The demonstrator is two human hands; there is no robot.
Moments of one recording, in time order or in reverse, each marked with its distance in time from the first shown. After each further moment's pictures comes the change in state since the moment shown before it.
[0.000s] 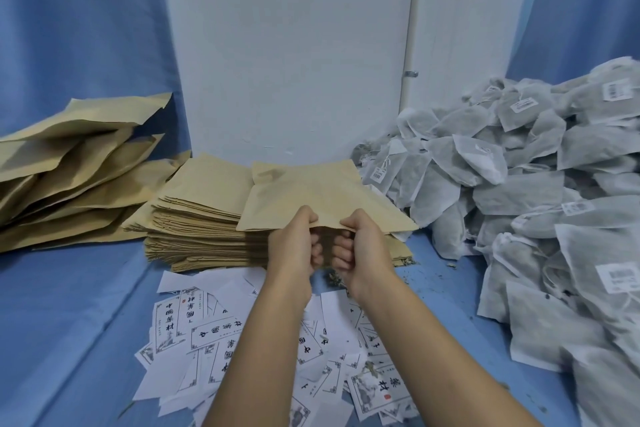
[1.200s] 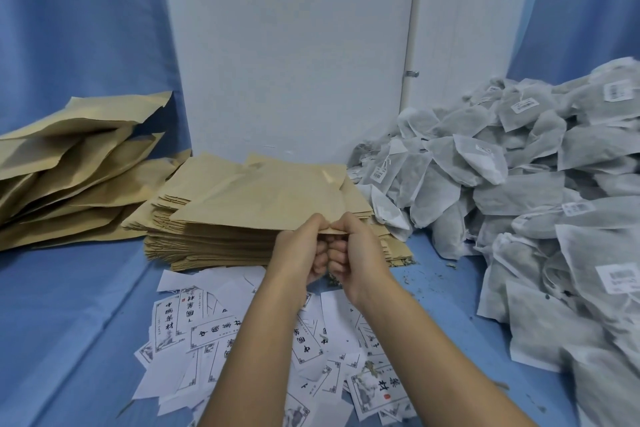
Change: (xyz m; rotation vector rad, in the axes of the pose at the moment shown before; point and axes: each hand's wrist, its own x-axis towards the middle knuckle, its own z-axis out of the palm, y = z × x) left_hand 0.004 -0.006 -0.006 0.114 -0.119 -0.017; right_hand -0.006 0.003 0.003 -0.138 -0.069 -0.001
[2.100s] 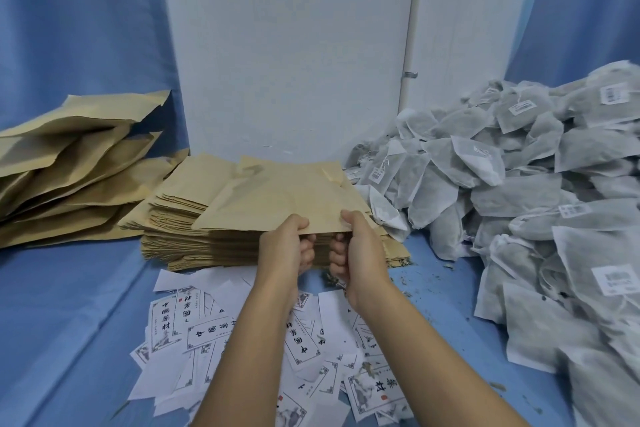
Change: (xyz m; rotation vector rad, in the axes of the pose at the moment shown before) left_hand 0.001 0.000 -0.006 -0.131 0.054 0.040; right_hand 0.001 0.002 -0.002 0.025 0.117 -0.043
